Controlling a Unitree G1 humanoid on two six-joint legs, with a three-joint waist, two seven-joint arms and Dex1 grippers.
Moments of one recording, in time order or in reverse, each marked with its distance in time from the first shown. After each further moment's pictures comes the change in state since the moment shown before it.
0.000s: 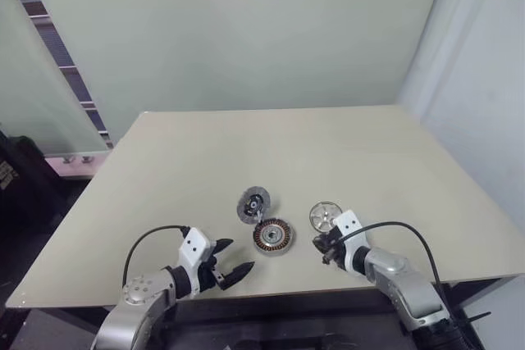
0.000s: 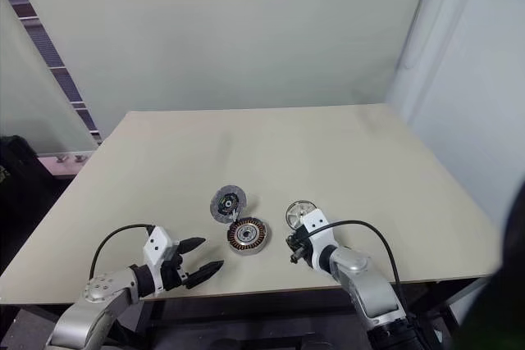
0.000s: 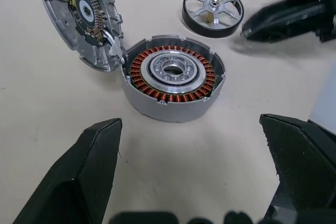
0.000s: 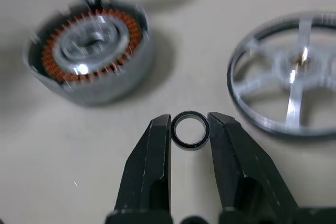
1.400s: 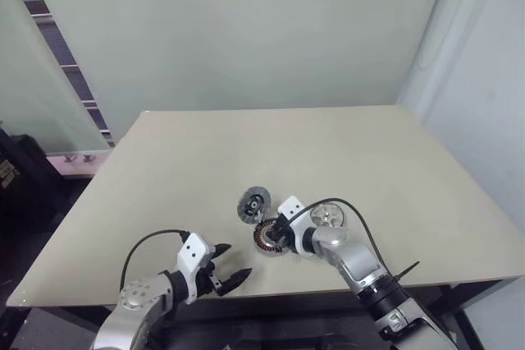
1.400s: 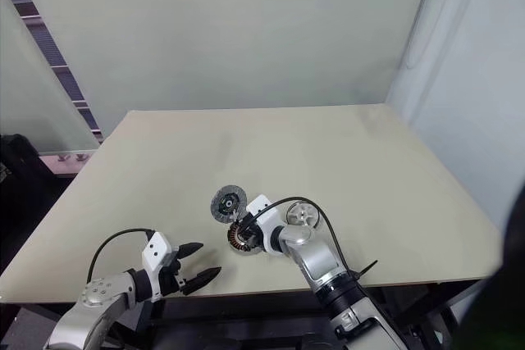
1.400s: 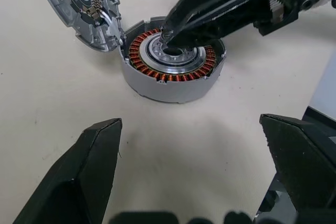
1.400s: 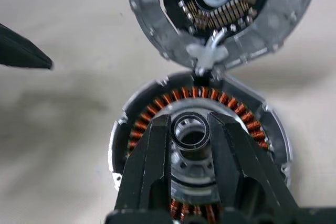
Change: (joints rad) left arm 0.027 0.014 -0.004 0.013 0.033 -0.034 -0.017; right arm -0.307 0.215 0.186 0.380 -0.078 -0.071 0.016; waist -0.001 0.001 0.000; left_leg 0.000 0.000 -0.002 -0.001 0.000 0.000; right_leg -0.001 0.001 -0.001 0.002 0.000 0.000
